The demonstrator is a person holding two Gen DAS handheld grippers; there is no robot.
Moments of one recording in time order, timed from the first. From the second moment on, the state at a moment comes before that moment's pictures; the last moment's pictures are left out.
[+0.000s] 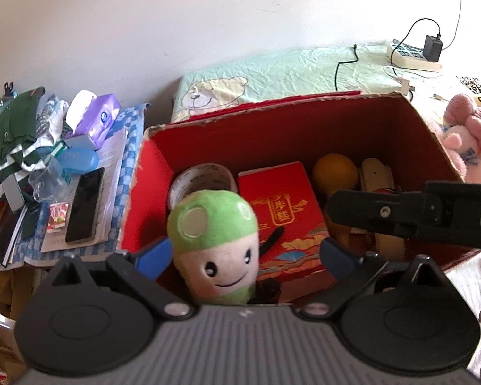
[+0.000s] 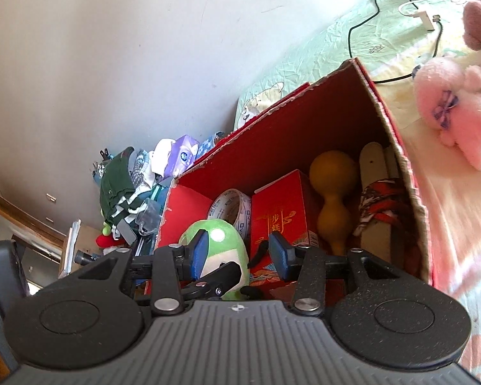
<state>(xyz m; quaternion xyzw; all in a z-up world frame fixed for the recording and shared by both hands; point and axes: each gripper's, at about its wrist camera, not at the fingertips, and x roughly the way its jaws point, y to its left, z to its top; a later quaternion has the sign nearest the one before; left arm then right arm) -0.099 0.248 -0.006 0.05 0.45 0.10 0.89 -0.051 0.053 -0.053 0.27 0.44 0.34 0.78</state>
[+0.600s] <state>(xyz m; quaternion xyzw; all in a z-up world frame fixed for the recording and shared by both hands) -0.101 0.232 -0.014 0.04 0.46 0.09 0.88 -0.065 0.034 -0.052 0.29 0.41 0.37 0.79</state>
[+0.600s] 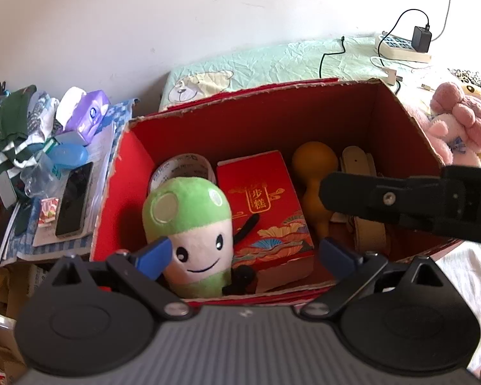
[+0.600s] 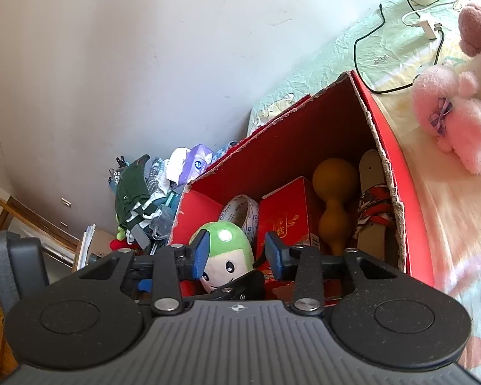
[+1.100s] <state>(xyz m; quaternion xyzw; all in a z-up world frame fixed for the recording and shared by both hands) -0.101 0.244 -0.025 -0.01 0.46 0.09 0.88 -0.068 0.028 -0.054 0.28 0.39 0.38 0.79</state>
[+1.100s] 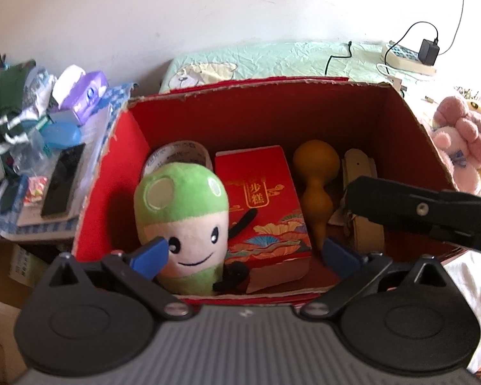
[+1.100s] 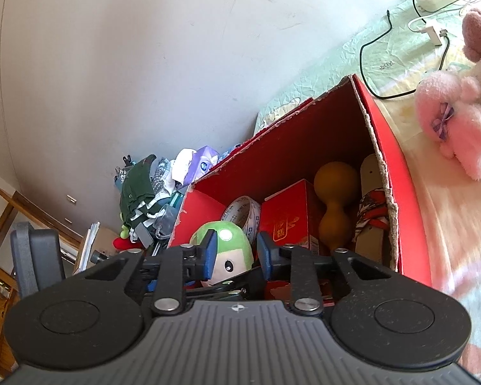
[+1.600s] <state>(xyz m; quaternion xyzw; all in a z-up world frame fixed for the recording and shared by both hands) -0.106 0.249 -0.031 -0.04 0.45 0.09 0.89 -0.064 0.017 -0.059 0.28 0.38 0.44 0.76</state>
